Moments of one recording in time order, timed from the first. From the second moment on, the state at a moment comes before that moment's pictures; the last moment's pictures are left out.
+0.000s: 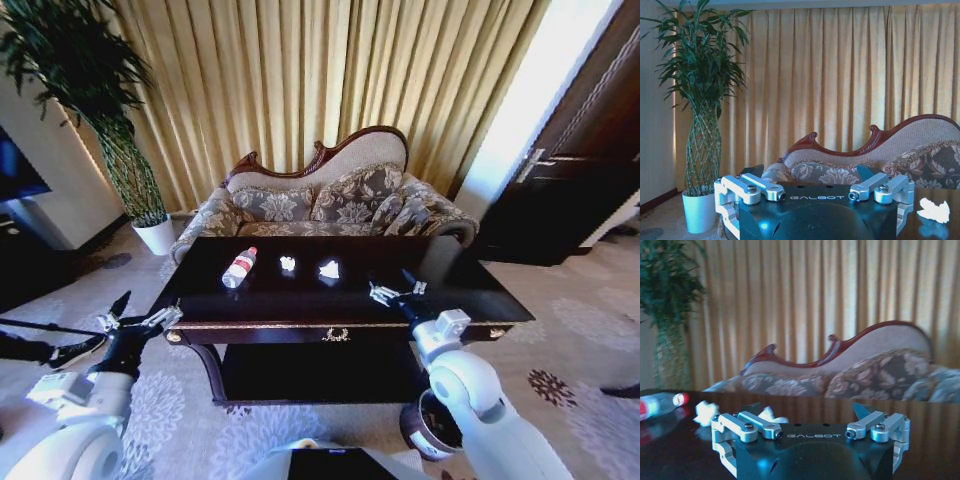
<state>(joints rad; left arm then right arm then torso) 1.82 -1.33 -1.00 -2.50 -0.50 0.22 -0.02 -1.40 1.07 0.46 2.26 0.52 -0.34 0.15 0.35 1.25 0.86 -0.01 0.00</state>
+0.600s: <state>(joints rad) 1.84 -1.34 -1.01 -2.50 -0.49 0.21 -0.01 -0.93 0.95 0.15 1.91 0.71 -0.41 0.19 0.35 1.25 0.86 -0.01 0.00</state>
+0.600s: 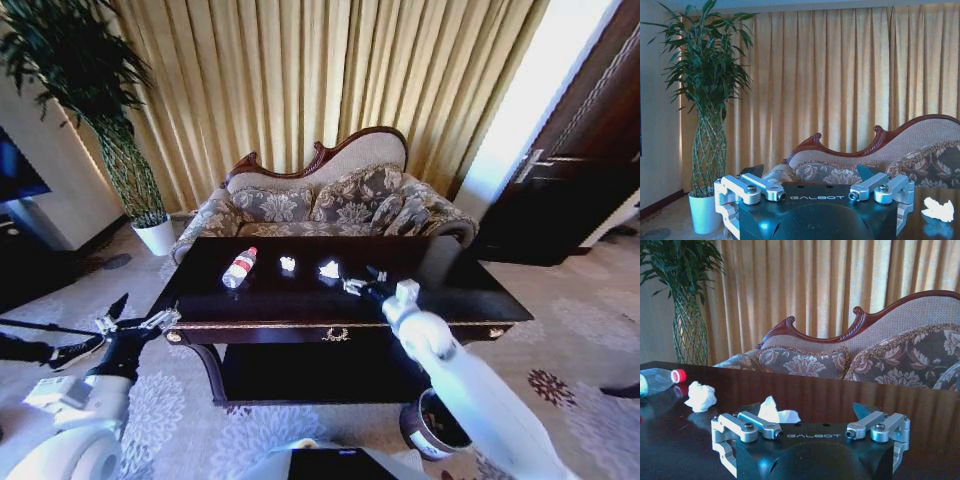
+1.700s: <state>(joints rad) 1.84 -1.34 -1.00 -2.50 -0.49 0.21 -0.01 -0.80 1.01 -0.01 1.78 0.75 -0.46 0.26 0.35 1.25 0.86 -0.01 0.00</state>
